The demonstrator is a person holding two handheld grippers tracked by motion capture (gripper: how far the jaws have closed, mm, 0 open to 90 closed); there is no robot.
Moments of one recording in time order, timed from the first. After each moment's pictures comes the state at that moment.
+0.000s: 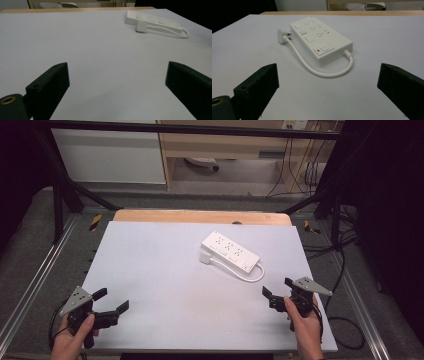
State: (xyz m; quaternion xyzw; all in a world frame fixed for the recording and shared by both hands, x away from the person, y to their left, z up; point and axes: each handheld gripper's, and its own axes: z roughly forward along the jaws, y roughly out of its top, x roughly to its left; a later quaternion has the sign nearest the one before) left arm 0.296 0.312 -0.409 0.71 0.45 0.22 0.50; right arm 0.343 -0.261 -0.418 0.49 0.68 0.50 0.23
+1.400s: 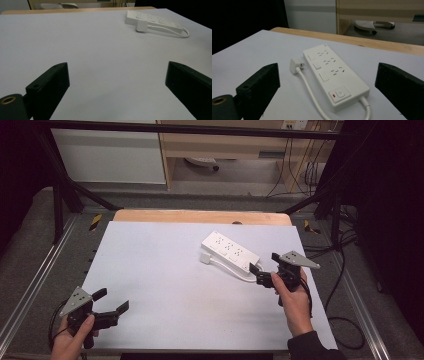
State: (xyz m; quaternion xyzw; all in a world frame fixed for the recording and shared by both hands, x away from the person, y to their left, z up) left arm 0.294 0.312 -0.409 0.71 0.45 0.22 0.50; right arm 0.389 -0.222 -0.367 0.44 0.69 0.52 0.25
